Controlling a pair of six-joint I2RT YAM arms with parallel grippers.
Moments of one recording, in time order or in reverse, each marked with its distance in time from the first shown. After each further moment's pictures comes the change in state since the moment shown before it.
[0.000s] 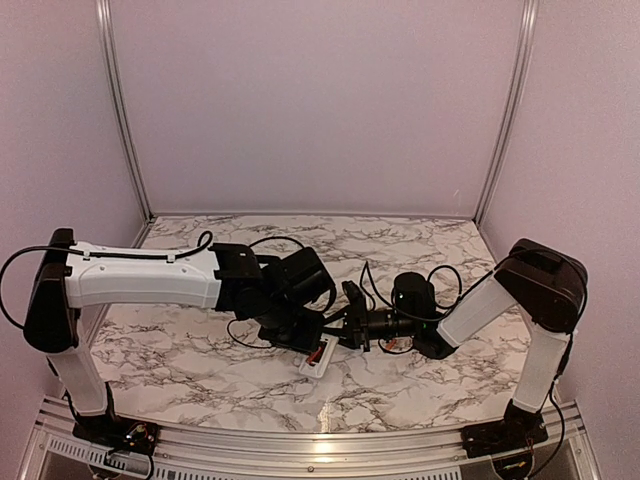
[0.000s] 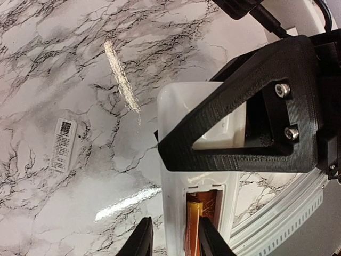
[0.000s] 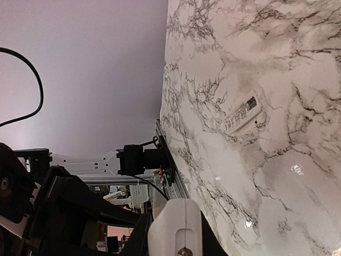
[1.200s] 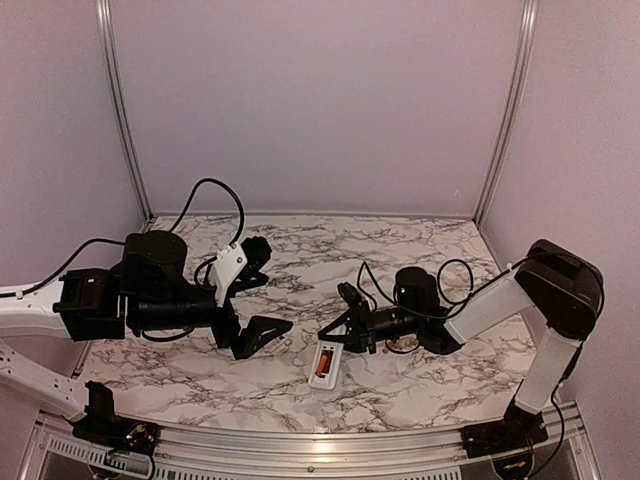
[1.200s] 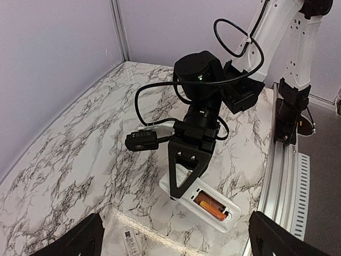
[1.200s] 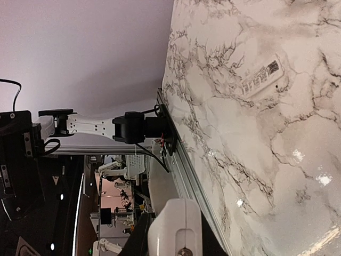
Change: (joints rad) left arm -0.045 -0.720 -0.528 0.533 -0.053 0.760; right arm 0.001 -0.085 0.000 -0.132 -0.129 -0.087
